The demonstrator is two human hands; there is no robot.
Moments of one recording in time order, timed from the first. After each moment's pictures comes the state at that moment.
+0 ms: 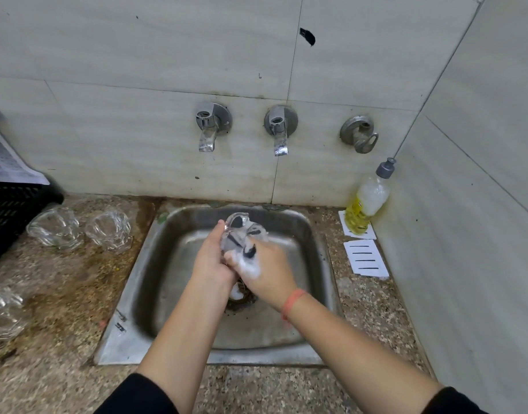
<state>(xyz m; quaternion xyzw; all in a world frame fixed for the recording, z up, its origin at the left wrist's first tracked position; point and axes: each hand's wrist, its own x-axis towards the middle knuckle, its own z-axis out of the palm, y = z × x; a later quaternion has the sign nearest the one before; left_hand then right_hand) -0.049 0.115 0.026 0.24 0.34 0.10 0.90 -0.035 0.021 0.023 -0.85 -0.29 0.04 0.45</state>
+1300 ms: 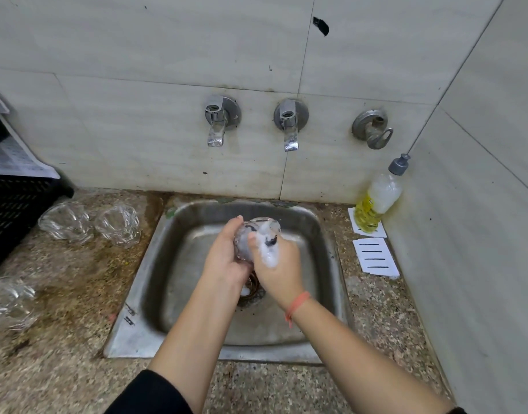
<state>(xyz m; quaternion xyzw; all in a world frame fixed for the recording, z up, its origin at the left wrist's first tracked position) -0.050 0.112 0.032 0.21 0.31 0.05 0.92 -0.037 0.026 0.022 -0.83 -0.19 -0.01 0.52</state>
